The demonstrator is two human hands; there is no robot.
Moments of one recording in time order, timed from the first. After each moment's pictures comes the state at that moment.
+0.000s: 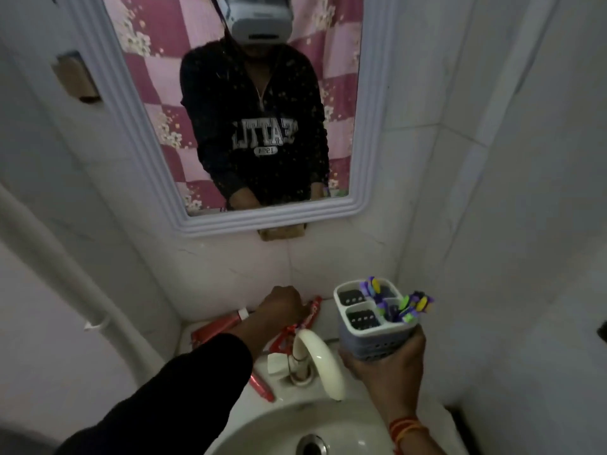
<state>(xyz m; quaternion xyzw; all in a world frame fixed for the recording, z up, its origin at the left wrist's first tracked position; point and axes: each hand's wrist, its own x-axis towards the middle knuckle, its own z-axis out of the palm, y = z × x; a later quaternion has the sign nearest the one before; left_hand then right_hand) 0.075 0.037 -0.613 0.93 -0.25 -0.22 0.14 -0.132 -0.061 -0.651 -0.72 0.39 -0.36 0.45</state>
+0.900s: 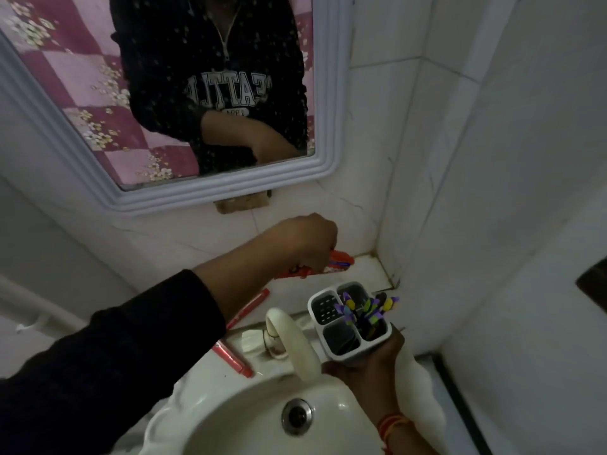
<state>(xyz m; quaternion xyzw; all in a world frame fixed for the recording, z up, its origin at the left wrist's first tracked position) 0.036 -0.058 -0.494 0.86 -0.46 -0.20 -0.10 -0.160 -0.074 -0.745 -0.69 0.32 -0.28 0.58</state>
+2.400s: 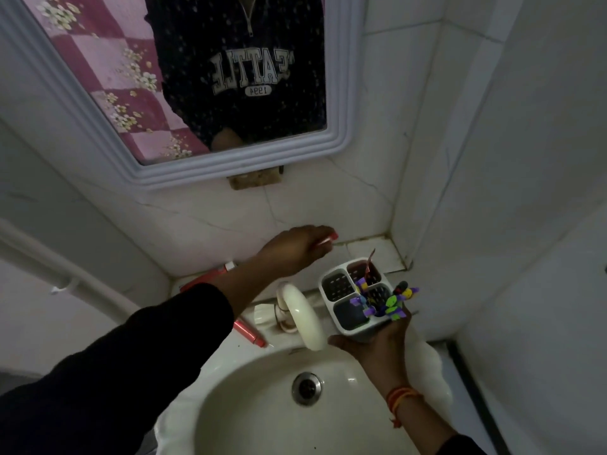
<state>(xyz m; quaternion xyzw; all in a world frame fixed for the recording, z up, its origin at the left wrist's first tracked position) 0.058 0.001 -0.592 0.85 -0.50 -0.14 0.14 -0.160 -0.081 -0.750 -0.68 0.28 -0.26 0.62</state>
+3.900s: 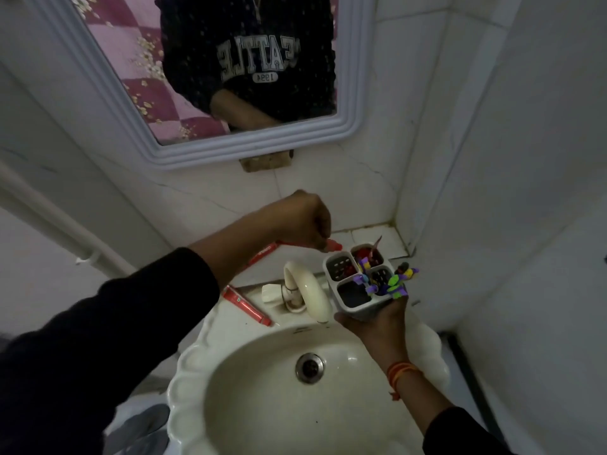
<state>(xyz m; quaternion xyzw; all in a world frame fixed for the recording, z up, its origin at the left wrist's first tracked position) 0.037 0.007 -0.524 0.85 -0.50 -0.18 0.03 -0.161 -0.080 -0.754 -0.71 0.31 -0.24 0.58</state>
